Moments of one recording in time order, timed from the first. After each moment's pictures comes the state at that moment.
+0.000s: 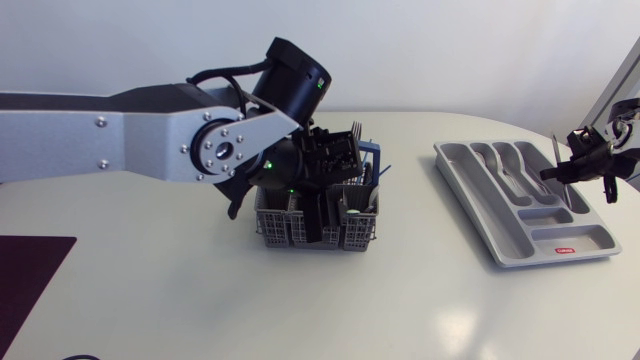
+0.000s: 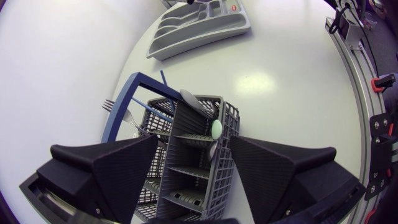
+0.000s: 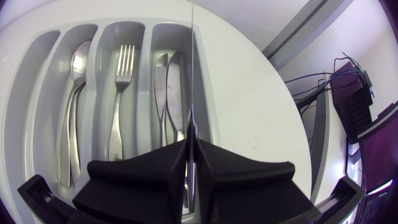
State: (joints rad) left arm -0.77 1.68 1.26 -0.37 0.03 0.81; right arm -0.55 2.27 1.66 -0.30 -0.06 -0.55
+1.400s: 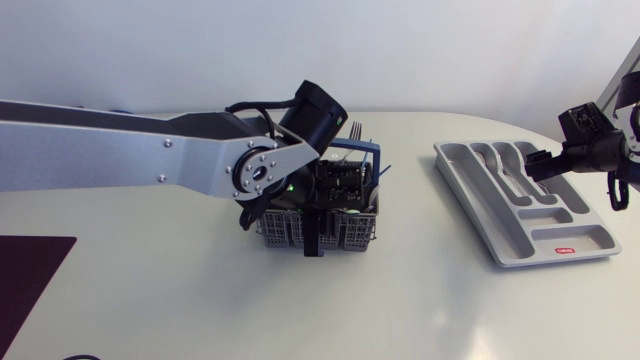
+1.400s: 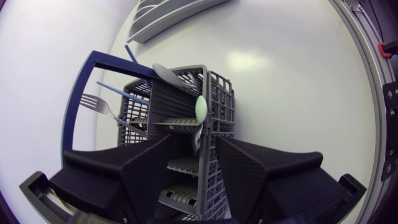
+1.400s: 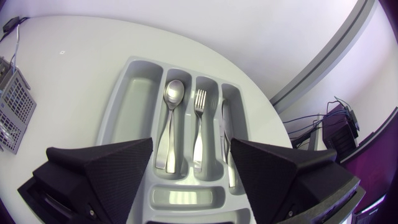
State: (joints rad) left arm -0.79 1.79 1.26 -0.37 -0.04 0.92; right arm -0.37 1.64 1.06 -0.14 -0.09 -0.54
